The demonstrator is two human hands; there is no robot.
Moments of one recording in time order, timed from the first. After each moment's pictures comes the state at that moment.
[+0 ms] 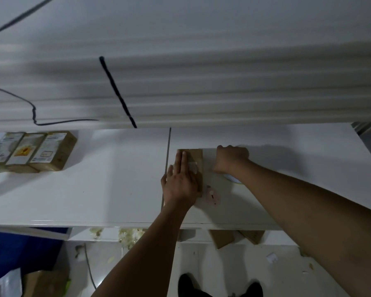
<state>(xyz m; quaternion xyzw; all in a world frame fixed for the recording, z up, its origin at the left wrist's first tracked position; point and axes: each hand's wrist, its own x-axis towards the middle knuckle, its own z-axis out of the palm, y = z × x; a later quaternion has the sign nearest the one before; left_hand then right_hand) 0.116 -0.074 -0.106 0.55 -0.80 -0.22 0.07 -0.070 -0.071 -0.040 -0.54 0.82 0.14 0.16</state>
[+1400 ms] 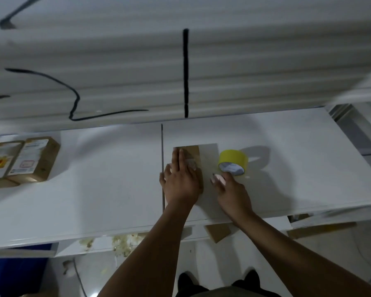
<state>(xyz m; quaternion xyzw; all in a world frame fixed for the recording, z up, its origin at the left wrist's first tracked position) 0.118 -0.074 -0.110 0.54 -0.81 -0.21 0.11 0.007 0.035 -0.098 -0.36 0.88 -0.25 0.20</state>
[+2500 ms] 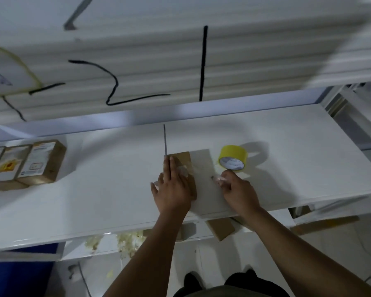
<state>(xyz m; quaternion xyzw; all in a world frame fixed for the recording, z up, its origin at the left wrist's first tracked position) 0.167 -0.065 -0.113 0.56 -0.81 -0.18 0.10 0.001 0.050 -0.101 -0.39 0.87 -0.23 0.21</state>
